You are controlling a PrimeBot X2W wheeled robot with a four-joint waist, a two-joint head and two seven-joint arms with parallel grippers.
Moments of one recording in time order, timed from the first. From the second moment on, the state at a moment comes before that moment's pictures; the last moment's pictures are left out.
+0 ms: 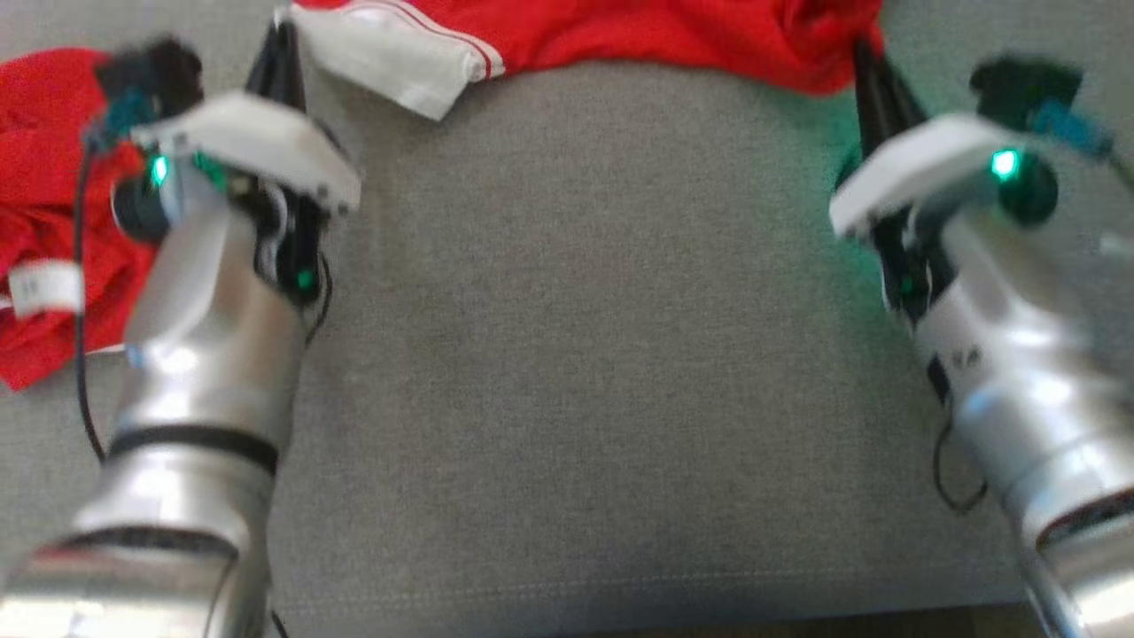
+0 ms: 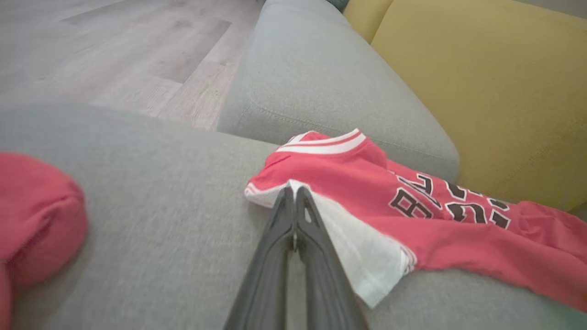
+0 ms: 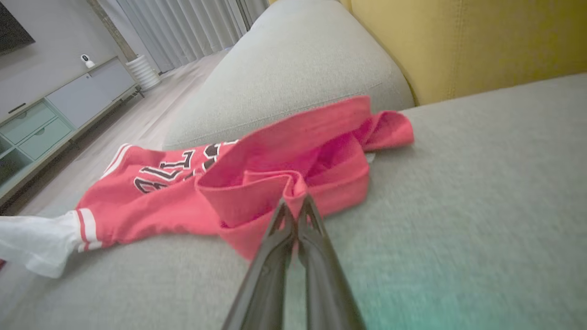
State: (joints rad) left arm -0.97 0.03 -0.14 1.07 -0.41 -0.07 -0.26; right arm -0.97 -0.15 0.48 1.10 0.70 0.13 -0.25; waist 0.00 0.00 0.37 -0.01
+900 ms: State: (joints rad) left arm 0.25 0.07 -0.11 0.05 -0.39 0.09 -0.01; right arm -0.07 -0.20 0.11 0.57 0.56 0.13 -0.04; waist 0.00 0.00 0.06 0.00
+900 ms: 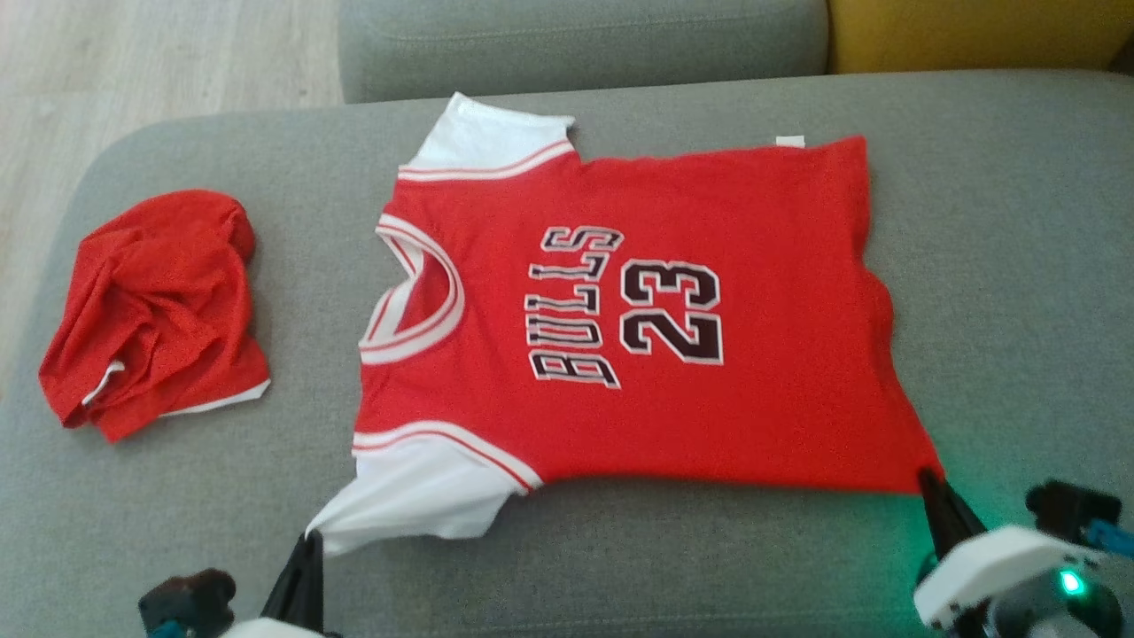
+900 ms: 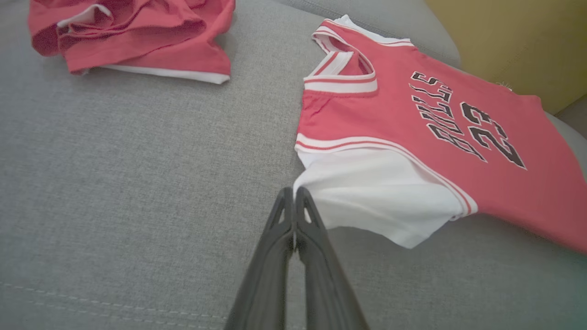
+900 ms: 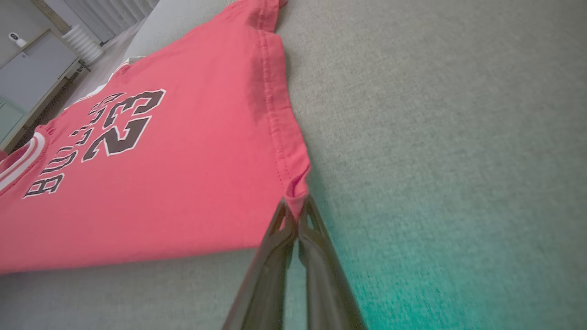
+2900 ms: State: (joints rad) left arm -0.26 0.17 -0.12 0.25 -0.39 0.03 -0.14; right arm -0.25 -0.16 0.05 0.30 0.32 0.13 -0.07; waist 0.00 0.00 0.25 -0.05
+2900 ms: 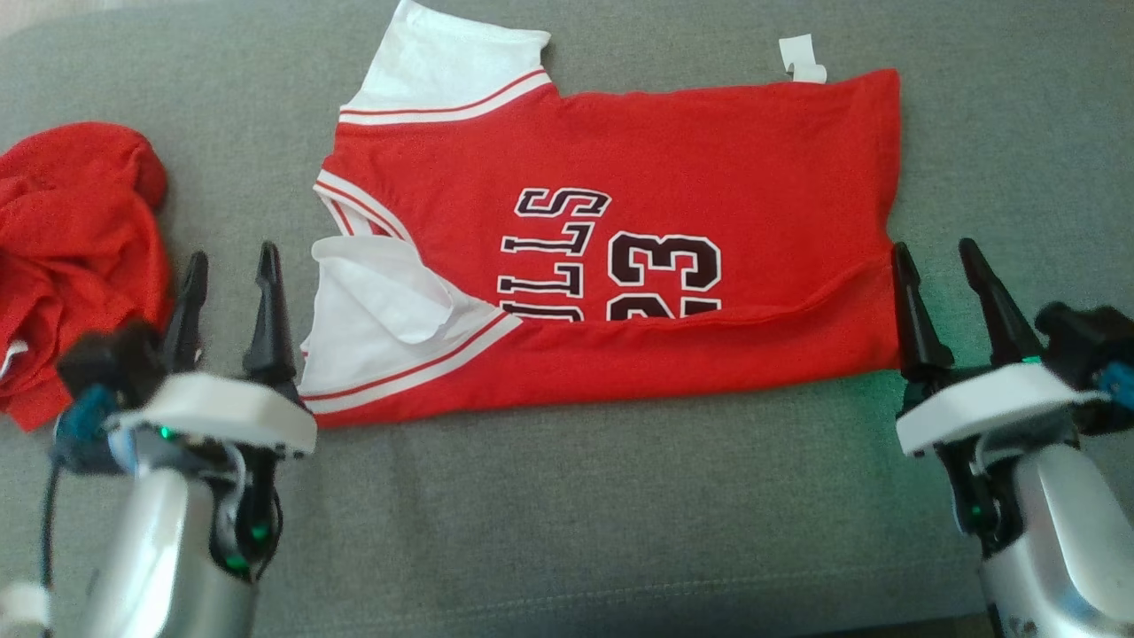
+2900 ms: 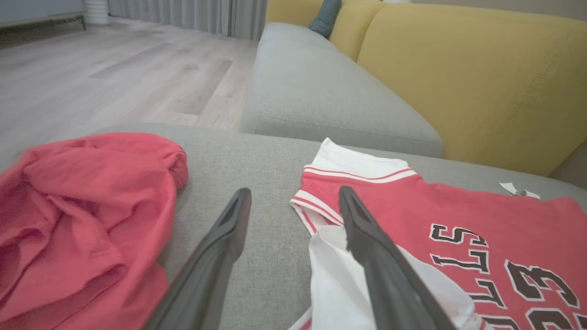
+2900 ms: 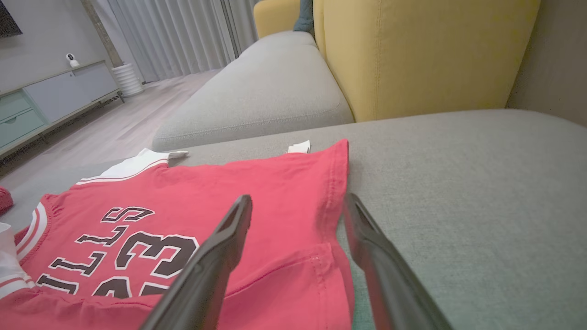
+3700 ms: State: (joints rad) left arm 0.05 0.12 -0.16 0.10 -0.30 0.12 -0.24; right arm -0.01 -0.14 0.06 0.11 0.24 0.13 -0.09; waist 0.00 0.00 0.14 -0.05
